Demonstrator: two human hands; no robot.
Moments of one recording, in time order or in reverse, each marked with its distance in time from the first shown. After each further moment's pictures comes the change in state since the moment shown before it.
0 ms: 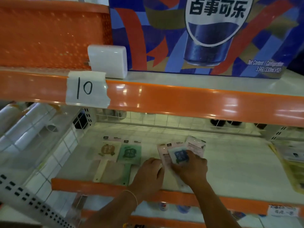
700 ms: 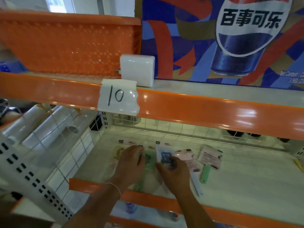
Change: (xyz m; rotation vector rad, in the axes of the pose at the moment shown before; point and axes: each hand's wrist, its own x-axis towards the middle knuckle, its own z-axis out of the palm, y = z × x) left_hand 0.008 -0.060 -0.084 0.047 0.303 -0.110; right_hand -0.029 -0.083 0.045 0.480 -0.086 -0.036
